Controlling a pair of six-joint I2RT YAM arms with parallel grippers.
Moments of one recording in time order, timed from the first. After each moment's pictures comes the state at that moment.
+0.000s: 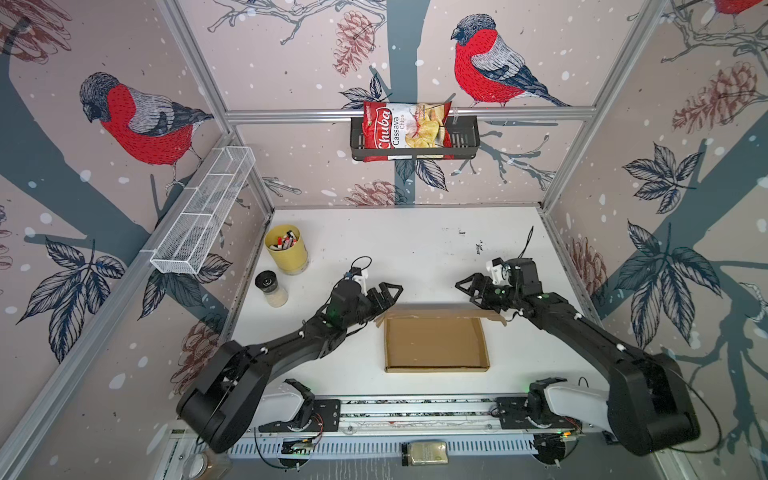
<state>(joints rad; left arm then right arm) -0.55 1.34 0.51 0.42 0.33 -1.06 0.27 1.28 0.67 -0.16 -0.60 0.79</state>
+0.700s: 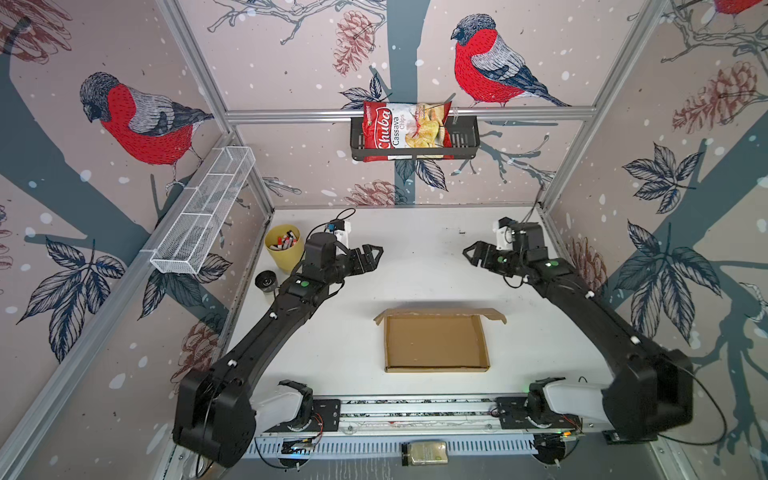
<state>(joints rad) -0.34 1.16 0.90 -0.20 0.32 -0.51 0.40 1.23 1.04 -0.49 -0.23 0.40</state>
